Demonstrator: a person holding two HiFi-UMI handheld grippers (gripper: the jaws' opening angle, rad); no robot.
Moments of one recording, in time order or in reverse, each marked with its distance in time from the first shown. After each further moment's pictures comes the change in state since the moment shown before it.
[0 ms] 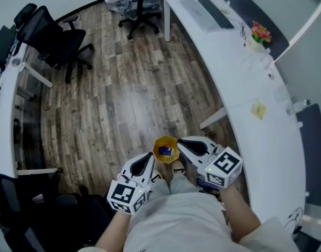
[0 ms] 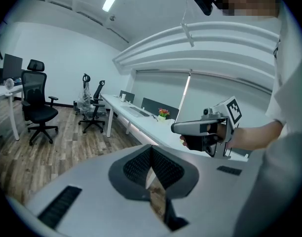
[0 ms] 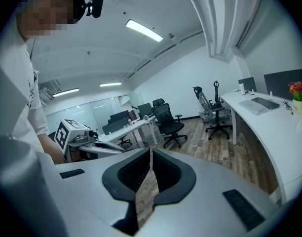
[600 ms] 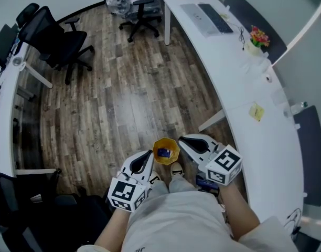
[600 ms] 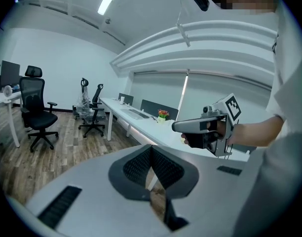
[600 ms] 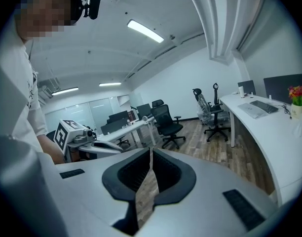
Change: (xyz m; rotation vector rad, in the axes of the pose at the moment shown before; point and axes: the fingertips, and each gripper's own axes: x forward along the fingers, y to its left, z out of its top) left arm -0.004 0.003 0.009 0.049 -0.016 -0.001; right arm -0.002 0.000 0.011 -0.008 -0.007 -0.019
